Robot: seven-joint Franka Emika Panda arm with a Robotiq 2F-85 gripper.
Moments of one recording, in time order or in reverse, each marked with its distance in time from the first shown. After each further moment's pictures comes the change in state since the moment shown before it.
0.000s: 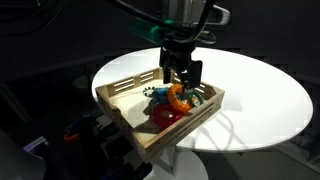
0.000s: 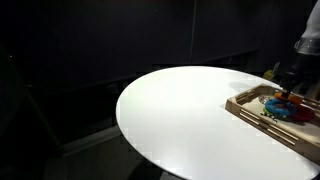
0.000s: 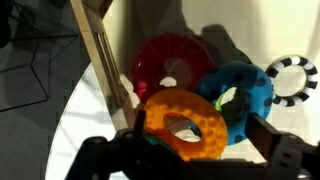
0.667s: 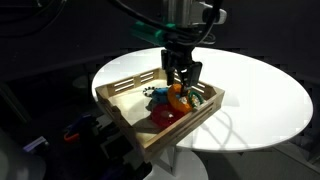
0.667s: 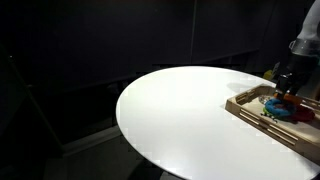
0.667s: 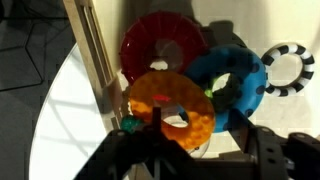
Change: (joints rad) arm 0.020 0.021 0.010 0.000 0.000 0.073 -0.019
